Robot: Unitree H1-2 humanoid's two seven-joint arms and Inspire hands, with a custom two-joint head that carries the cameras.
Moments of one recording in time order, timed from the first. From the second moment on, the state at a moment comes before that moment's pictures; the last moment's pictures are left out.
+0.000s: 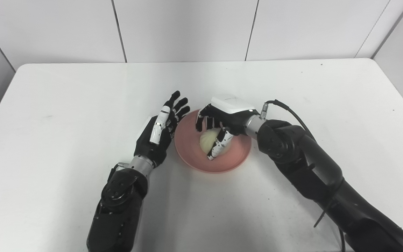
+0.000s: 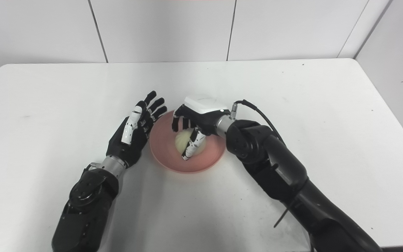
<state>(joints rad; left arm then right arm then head) -0.29 -0.07 -0.12 0.19 -0.19 0.15 -0.24 -0.57 -0.39 0.54 -0.09 -0.73 0.32 0.58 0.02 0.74</state>
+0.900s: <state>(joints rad) -0.29 -0.08 -0.11 0.19 -0.19 0.16 -0.24 -0.59 -0.40 0.50 -0.34 -0.92 0.35 0.91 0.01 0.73</state>
